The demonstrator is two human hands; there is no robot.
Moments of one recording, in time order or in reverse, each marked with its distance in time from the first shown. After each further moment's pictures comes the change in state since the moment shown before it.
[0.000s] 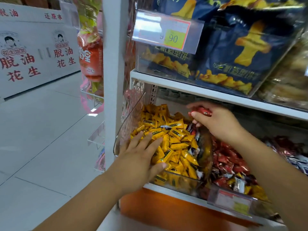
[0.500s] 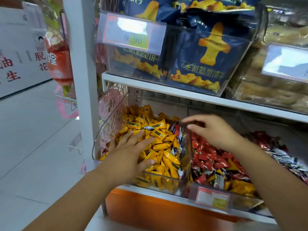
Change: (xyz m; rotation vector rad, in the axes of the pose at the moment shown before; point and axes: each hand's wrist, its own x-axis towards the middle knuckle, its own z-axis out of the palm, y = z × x) left_hand 0.030 0.014 0.002 -0.049 -0.035 -0.019; right_hand -0.030 0.027 -0.033 -0.252 -0.124 0.040
